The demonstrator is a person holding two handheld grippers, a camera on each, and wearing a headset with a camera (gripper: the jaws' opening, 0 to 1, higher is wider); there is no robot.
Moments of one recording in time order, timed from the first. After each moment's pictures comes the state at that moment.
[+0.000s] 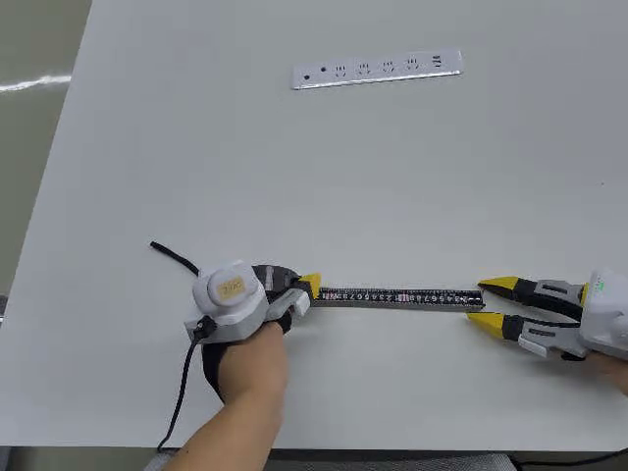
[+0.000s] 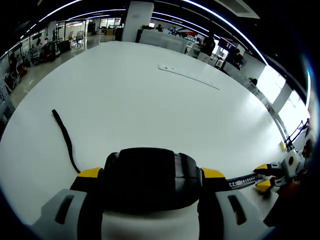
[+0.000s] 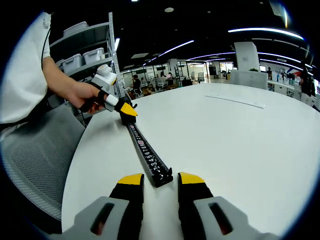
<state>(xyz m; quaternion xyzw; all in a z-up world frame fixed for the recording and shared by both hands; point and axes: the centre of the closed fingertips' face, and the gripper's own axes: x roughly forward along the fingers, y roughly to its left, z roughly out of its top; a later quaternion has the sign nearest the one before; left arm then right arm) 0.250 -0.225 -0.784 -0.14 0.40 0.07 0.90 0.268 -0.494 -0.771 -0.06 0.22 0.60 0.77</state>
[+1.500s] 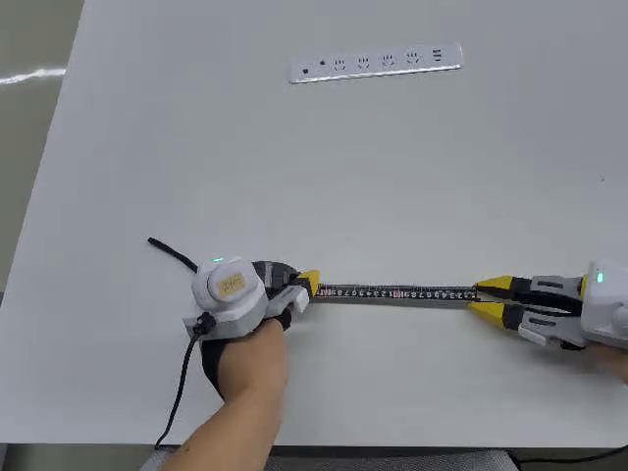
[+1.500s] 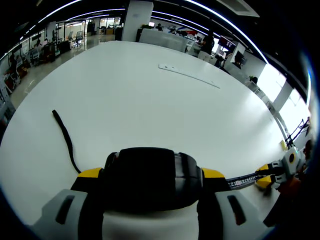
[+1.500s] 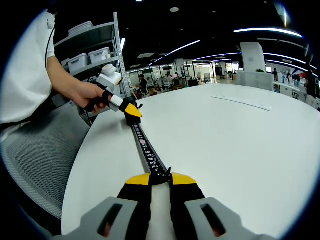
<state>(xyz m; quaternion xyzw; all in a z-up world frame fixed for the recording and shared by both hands) 0.250 -0.225 -0.784 -0.14 0.40 0.07 0.90 0.263 -0.480 -0.771 -0.07 0.21 0.62 0.75</state>
